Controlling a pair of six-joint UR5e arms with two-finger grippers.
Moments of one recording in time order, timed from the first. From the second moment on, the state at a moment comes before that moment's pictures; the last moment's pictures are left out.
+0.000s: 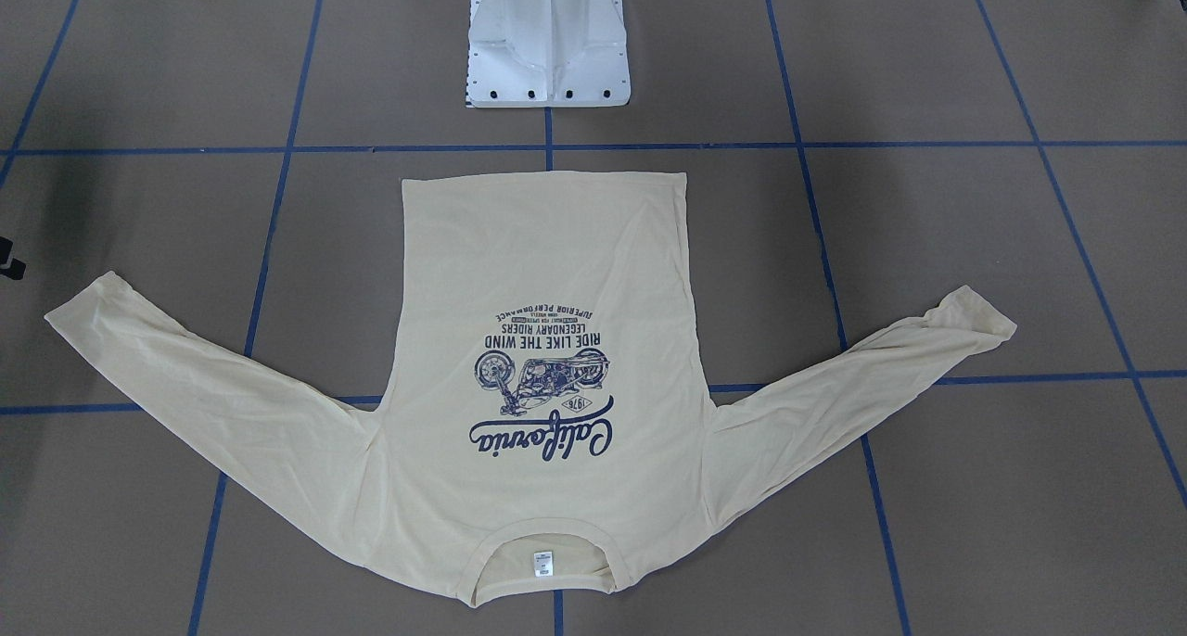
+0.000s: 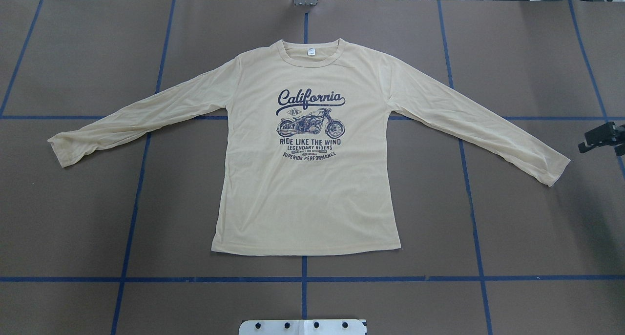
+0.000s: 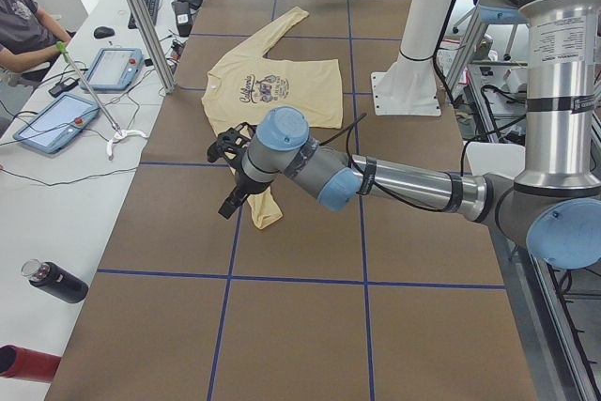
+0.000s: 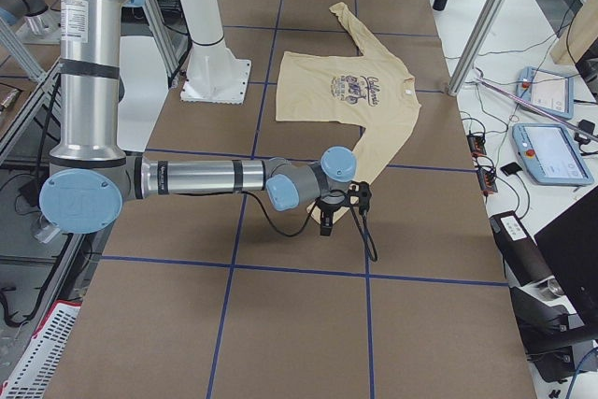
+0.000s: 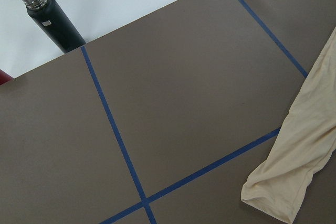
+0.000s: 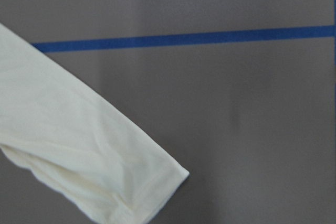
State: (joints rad) left arm -1.56 -1.49 -1.83 -2.04 -2.35 0.02; right arm 1.20 -1.62 1.57 -1.14 2.37 0.60
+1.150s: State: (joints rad) left arm -1.56 -1.49 -1.82 -2.04 -2.36 0.01; right arm 1.12 -1.56 1.41 -0.95 2.36 0.84
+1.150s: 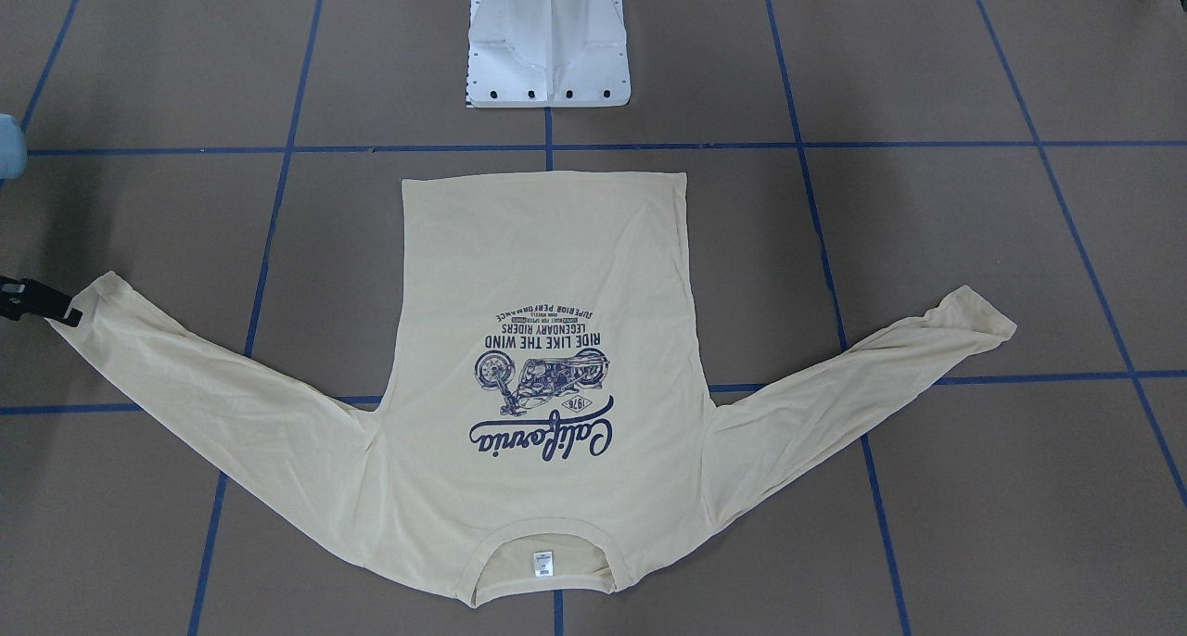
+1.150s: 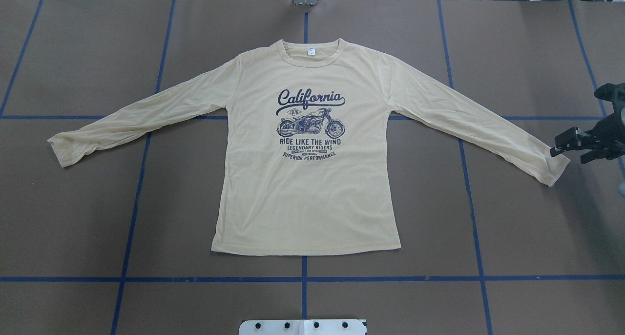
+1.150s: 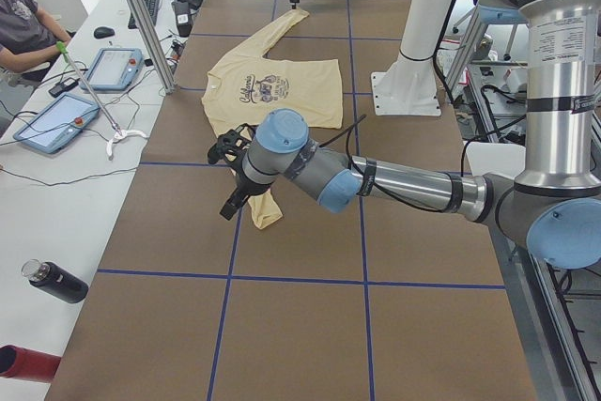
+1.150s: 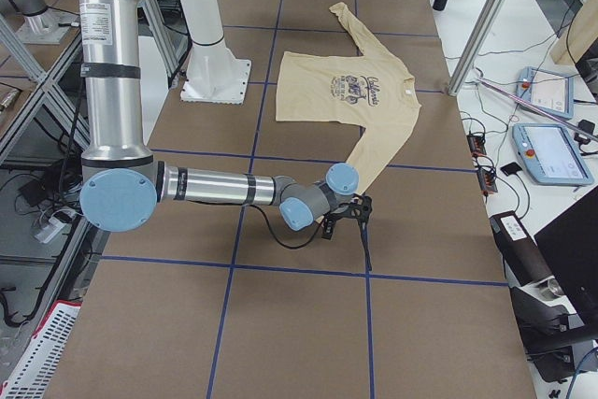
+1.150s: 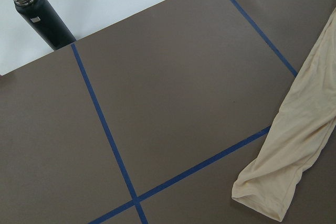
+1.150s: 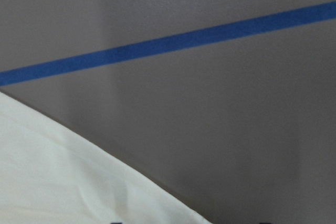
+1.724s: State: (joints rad) left arm -1.56 -1.49 -1.83 -2.05 -2.36 -0.03; right arm 1.11 -1.55 1.40 -0.95 2.40 0.91
